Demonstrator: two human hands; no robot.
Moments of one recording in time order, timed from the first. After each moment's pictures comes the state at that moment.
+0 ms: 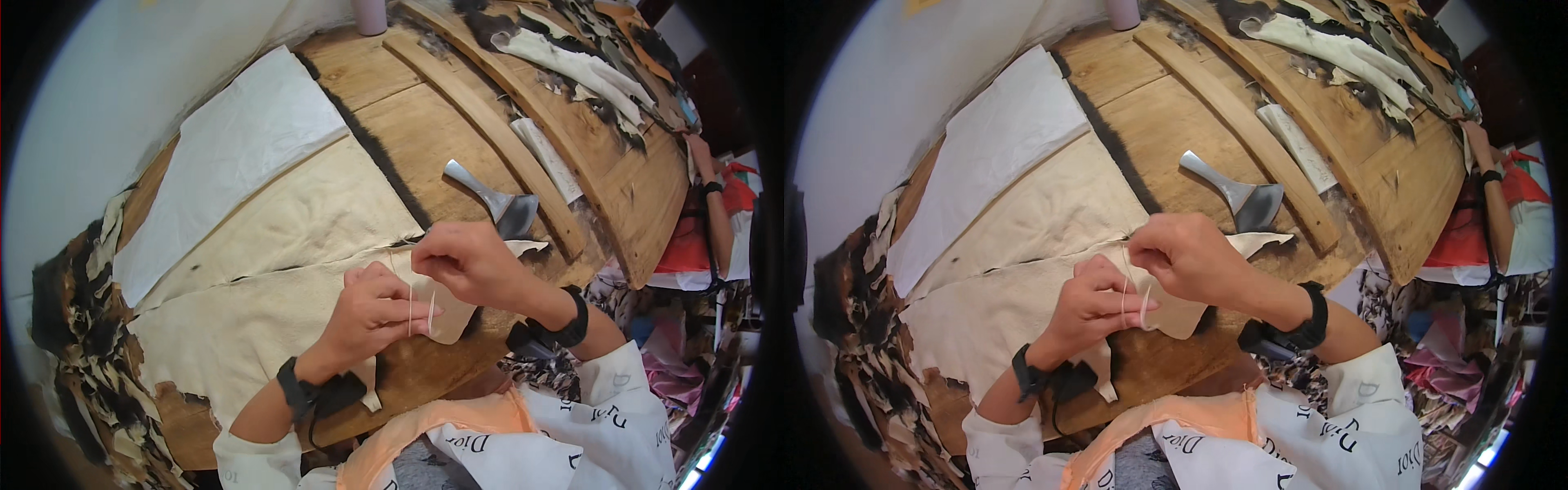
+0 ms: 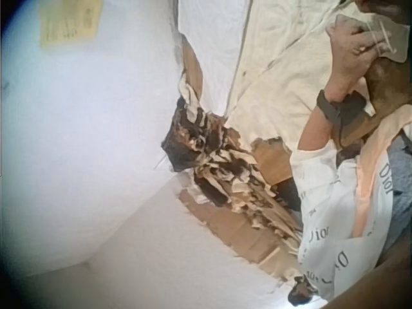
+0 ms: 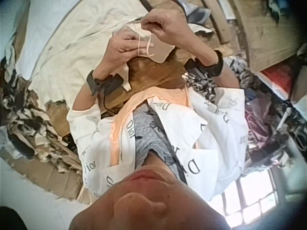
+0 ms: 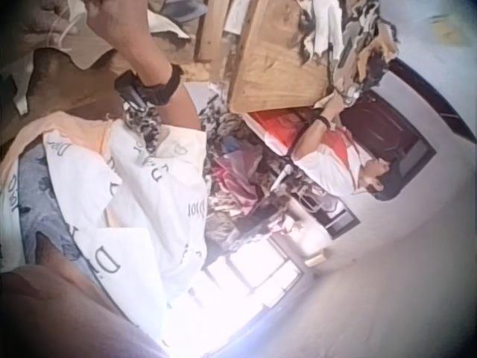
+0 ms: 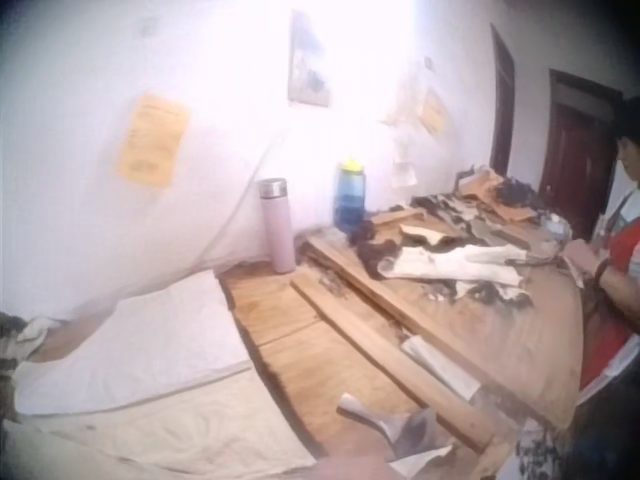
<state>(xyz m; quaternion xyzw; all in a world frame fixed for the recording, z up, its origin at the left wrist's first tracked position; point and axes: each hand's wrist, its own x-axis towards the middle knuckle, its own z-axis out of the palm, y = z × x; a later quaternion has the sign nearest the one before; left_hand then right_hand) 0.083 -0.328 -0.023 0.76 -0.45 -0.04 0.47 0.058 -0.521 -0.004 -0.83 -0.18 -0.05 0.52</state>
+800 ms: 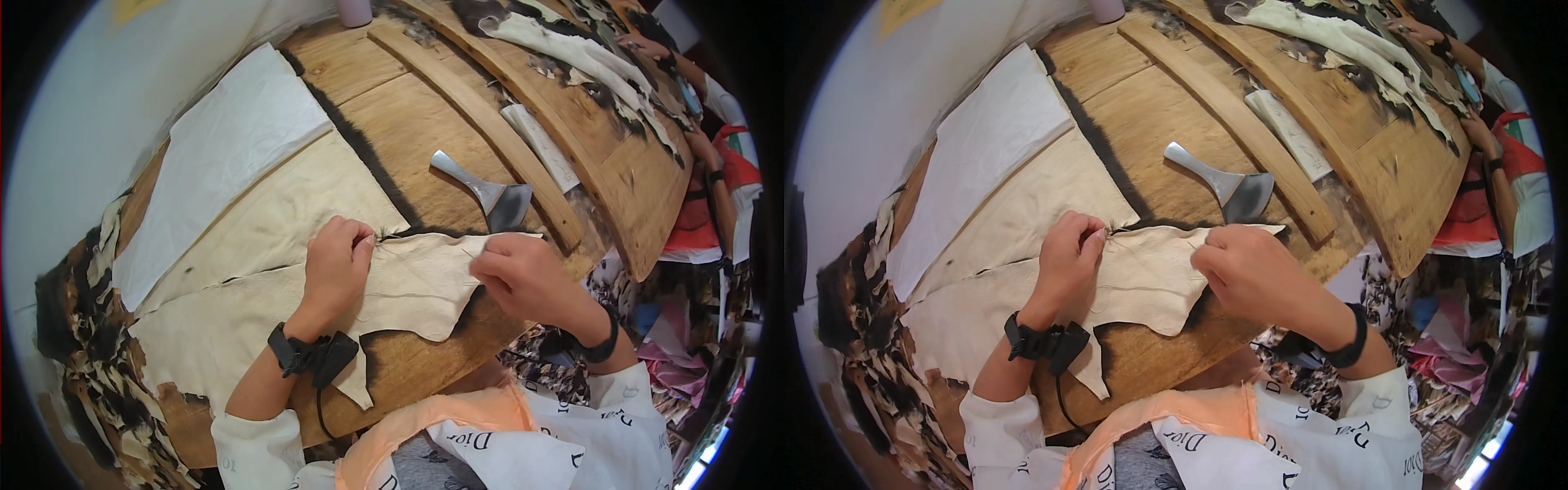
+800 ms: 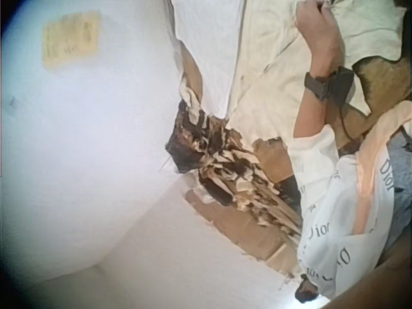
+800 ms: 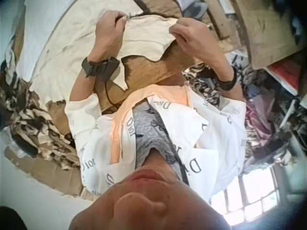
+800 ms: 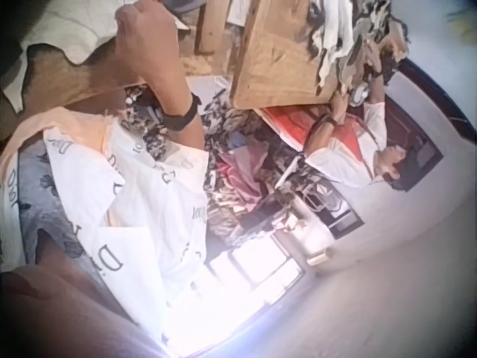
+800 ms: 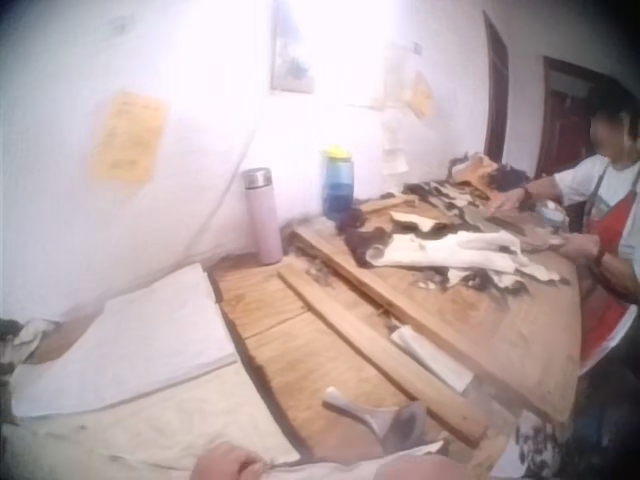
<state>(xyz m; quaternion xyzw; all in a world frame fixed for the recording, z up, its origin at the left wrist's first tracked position) 0.114 -0.342 -0.050 0.89 -0.20 -0.07 0.40 0.021 -0.576 0.001 -0.93 -0.19 -0.01 0.30</state>
